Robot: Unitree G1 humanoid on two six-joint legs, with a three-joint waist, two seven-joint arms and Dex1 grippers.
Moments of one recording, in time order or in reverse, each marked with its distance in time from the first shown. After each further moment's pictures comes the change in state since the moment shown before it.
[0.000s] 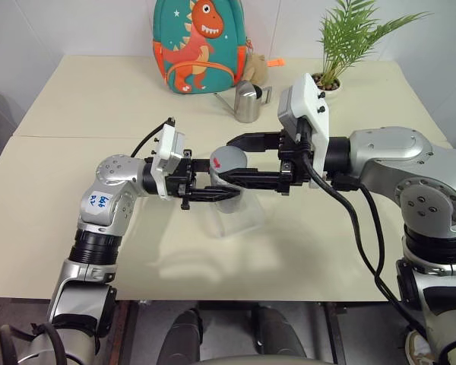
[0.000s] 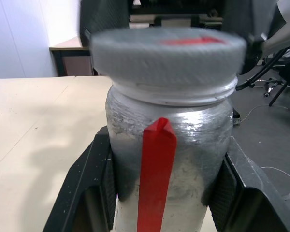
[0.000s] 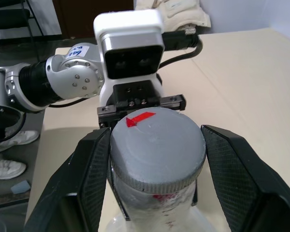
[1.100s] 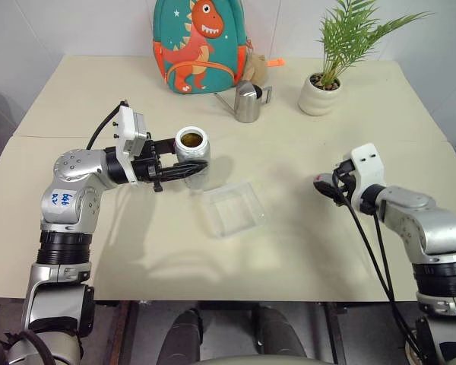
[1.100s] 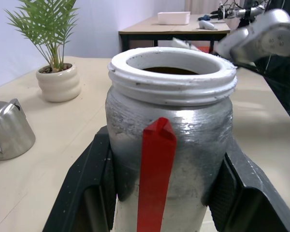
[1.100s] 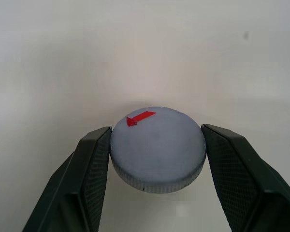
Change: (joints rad) left arm 0.019 0.122 0.122 0.034 0.013 -0.006 0.135; right arm 0.485 -0.023 -0.135 0.399 -0.455 -0.235 -0.271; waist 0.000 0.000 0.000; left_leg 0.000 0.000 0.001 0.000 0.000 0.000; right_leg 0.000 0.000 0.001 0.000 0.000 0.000
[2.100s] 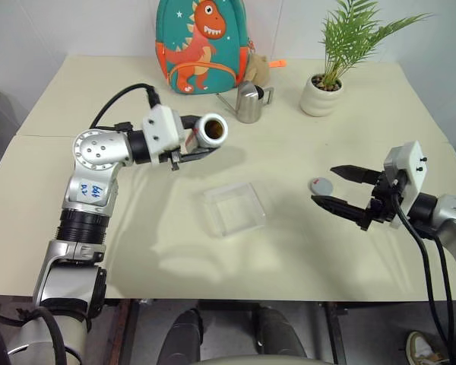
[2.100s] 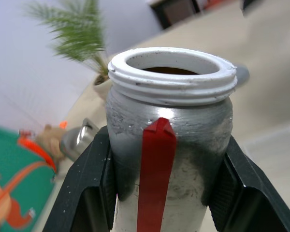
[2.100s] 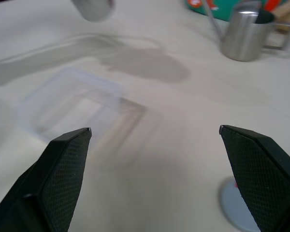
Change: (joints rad) left arm -0.174 -0.033 -0.192 0.200 0.431 -0.627 0.147; right arm 0.228 -0.203 -0.258 -0.348 0.354 -0.085 0.496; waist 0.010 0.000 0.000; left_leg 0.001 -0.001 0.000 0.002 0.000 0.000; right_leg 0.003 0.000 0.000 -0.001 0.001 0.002
